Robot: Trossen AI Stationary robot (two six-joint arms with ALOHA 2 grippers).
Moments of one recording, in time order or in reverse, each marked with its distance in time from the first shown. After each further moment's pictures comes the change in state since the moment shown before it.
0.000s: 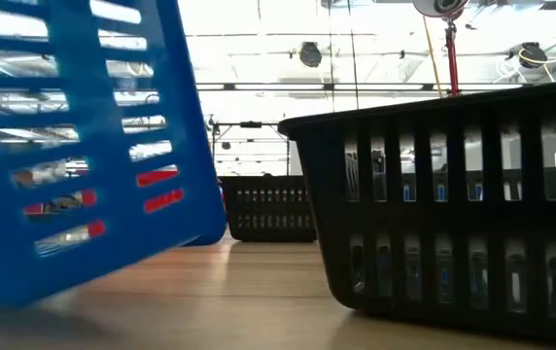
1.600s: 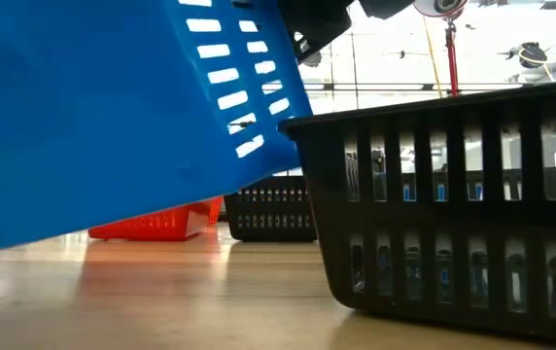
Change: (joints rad) left arm -0.022 0.000 0.000 0.033 -0.234 0.104; right arm -0.181 0.376 0.000 0.438 -0.261 0.068
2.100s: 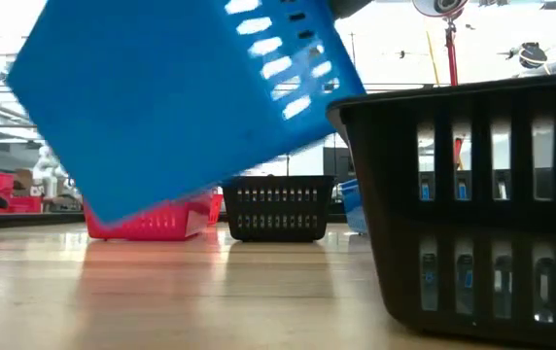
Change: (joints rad) left arm -0.053 -0.002 0.000 0.067 -0.126 -0.056; right arm 0.003 -0.078 0.000 -0.113 0.018 -0.043
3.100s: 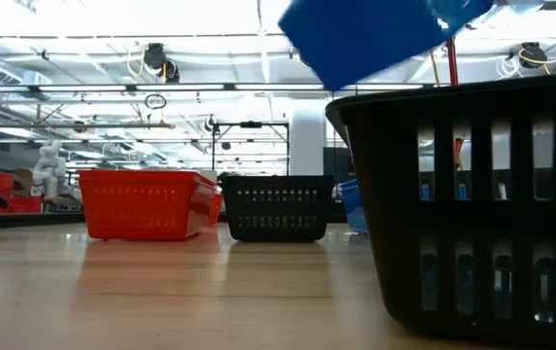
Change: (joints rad) left arm -0.058 0.000 -0.034 -0.008 -0.237 -0.528; right arm 0.162 -0.335 0.150 -0.855 0.564 0.163
